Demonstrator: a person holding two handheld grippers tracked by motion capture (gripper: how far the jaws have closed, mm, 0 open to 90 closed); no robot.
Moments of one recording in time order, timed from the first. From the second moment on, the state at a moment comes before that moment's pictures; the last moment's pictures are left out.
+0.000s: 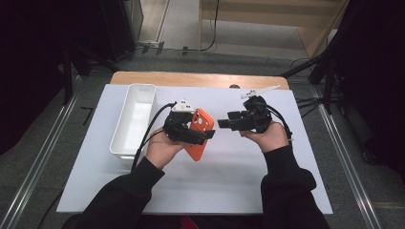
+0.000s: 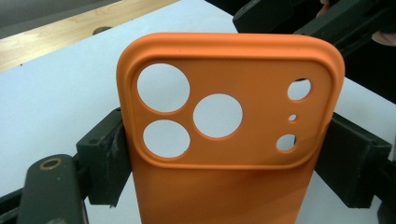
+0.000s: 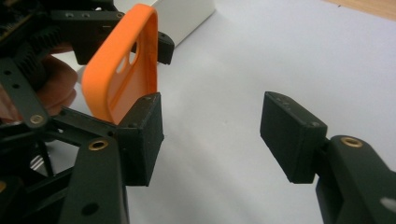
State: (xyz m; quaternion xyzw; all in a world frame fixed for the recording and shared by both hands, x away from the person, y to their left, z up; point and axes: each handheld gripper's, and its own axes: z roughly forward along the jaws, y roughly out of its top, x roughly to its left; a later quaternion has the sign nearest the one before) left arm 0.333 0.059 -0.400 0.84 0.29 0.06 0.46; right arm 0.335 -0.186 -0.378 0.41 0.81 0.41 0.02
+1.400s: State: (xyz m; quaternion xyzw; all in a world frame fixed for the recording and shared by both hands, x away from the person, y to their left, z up) left arm 0.337 0.072 -0.393 0.84 0.27 0.04 0.46; right arm 0.280 -0.201 -0.415 0.34 0.84 0.42 0.04
